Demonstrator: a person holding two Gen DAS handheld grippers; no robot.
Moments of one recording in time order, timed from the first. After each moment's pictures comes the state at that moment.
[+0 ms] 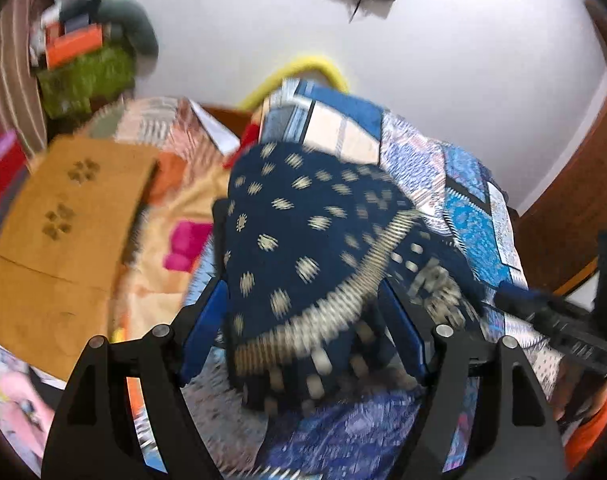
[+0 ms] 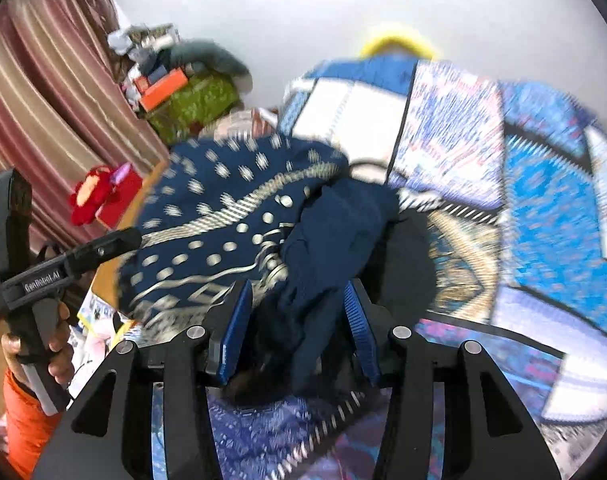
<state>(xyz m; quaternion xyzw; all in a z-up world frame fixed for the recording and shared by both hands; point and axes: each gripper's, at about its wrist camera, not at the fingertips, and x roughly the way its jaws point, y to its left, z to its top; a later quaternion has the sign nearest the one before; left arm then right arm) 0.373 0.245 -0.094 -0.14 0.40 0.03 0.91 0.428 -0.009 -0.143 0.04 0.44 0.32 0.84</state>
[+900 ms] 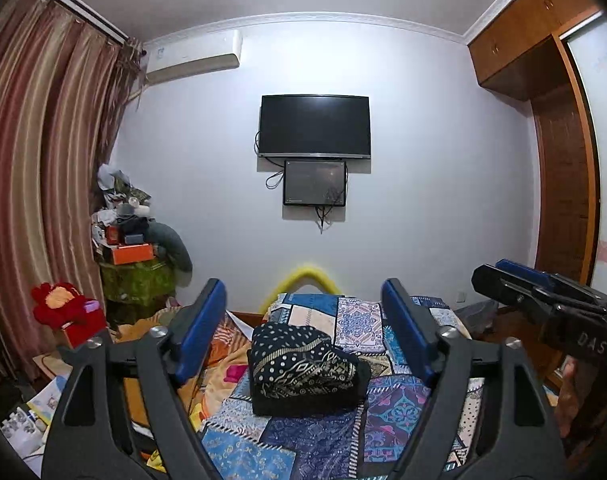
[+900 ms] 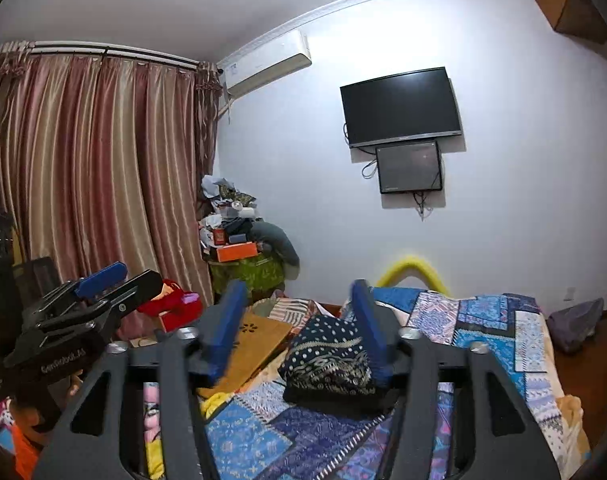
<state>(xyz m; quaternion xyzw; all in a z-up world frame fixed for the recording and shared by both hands) 0.028 0.095 0.080 -0.01 0.04 0.09 1.00 0.141 -0.050 0.028 0.03 0.08 0.33 0.94</state>
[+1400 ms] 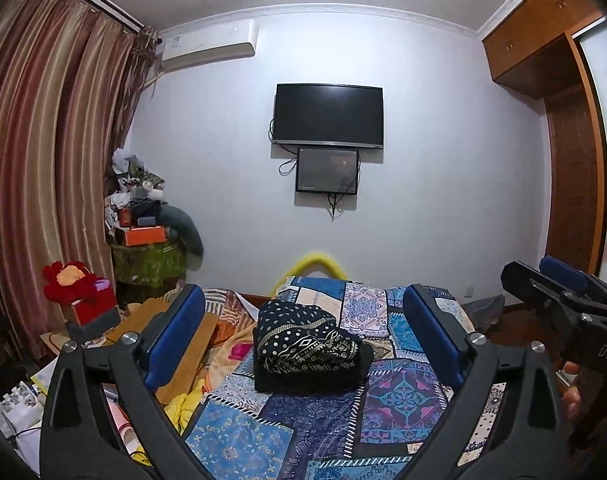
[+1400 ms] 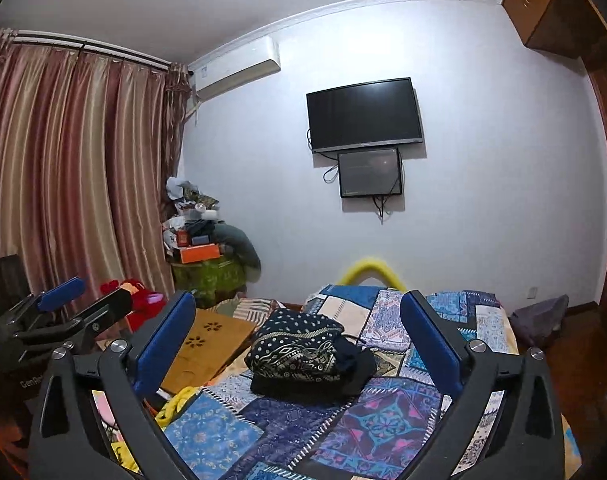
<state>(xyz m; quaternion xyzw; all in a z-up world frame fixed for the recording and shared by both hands) 0.008 0.088 0.057 -0.03 0.05 0.10 0.99 0.127 -0.064 0.021 0.03 0.06 0.27 0.96</state>
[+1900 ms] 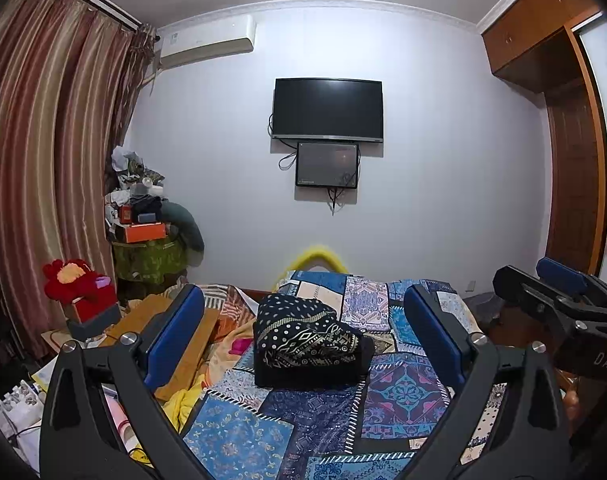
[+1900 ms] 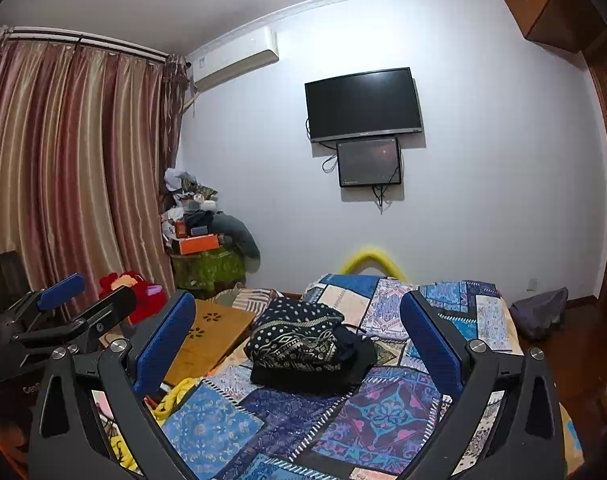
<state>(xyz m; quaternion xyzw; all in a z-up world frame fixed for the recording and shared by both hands) 0.015 0.084 0.047 -0.03 0.06 0.11 0.99 0.125 -0.065 0.010 0.03 0.08 0.27 0.96</state>
